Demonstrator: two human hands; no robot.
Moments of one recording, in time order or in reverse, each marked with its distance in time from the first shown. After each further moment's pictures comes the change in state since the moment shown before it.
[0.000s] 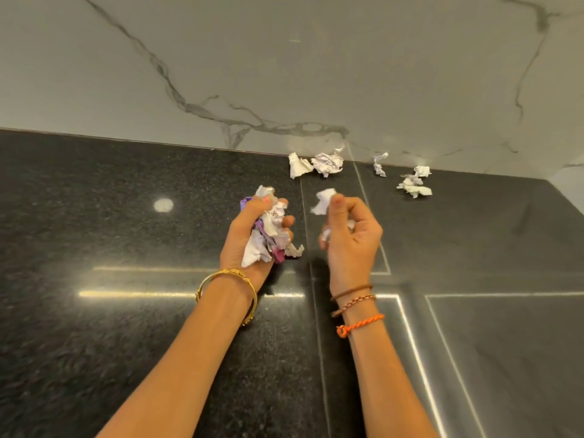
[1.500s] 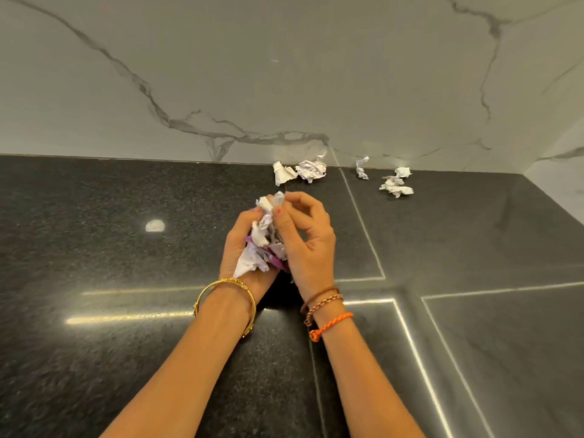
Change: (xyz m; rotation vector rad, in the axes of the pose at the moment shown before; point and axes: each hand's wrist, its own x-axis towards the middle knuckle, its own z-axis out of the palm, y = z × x) left_hand 0.001 -0.017 0.001 -0.262 -0.144 -0.136; right_hand -0.014 0.013 0.018 -0.187 -0.108 -0.186
